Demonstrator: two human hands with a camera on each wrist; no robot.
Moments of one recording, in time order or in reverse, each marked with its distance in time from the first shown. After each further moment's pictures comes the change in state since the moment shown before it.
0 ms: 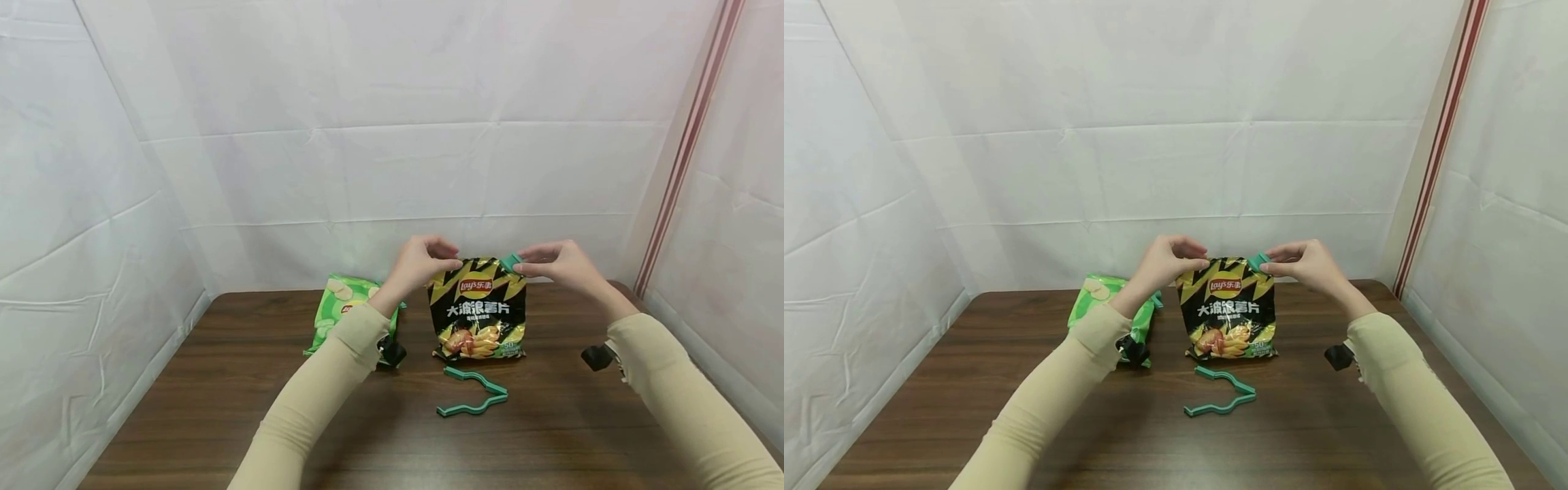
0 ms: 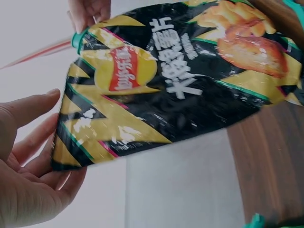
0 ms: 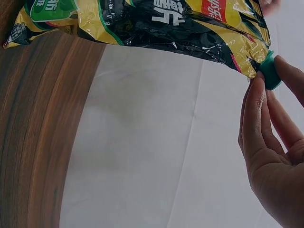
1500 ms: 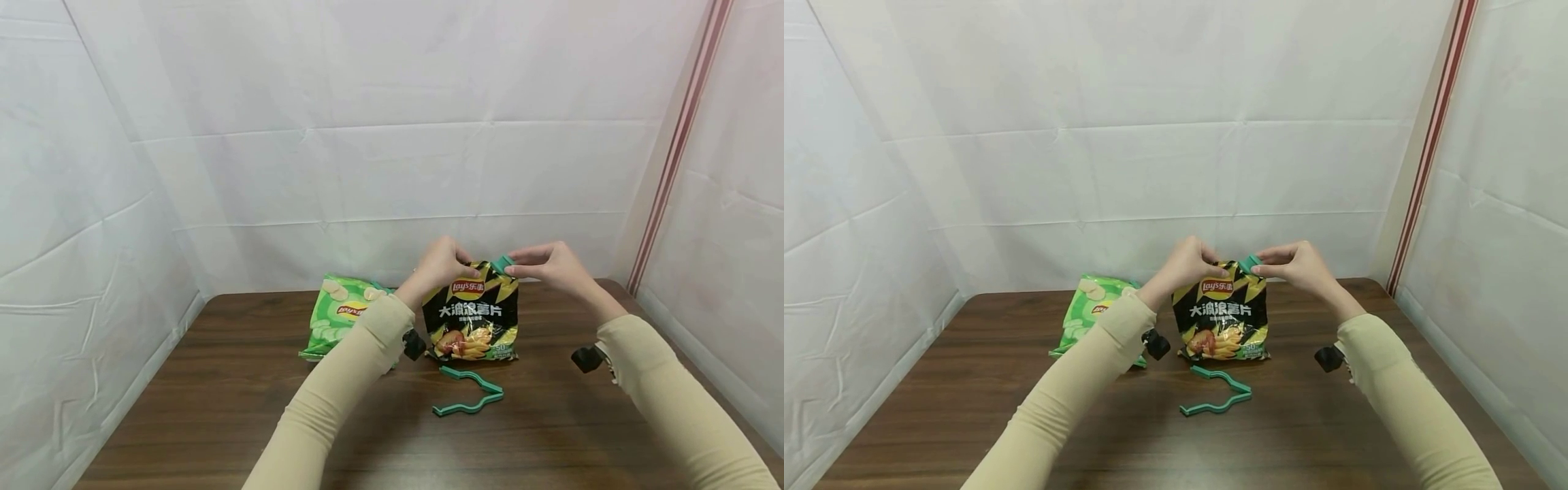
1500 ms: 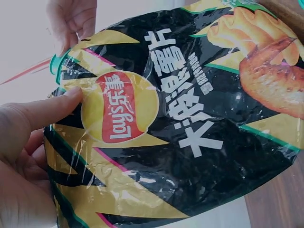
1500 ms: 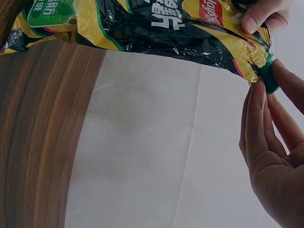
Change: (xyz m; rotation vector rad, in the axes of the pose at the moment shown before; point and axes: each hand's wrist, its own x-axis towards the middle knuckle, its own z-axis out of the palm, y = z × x) left_hand 0.021 0.019 0.033 0.234 -0.161 -0.077; right_hand -0.001 -0.005 0.012 0.015 0.033 -0.022
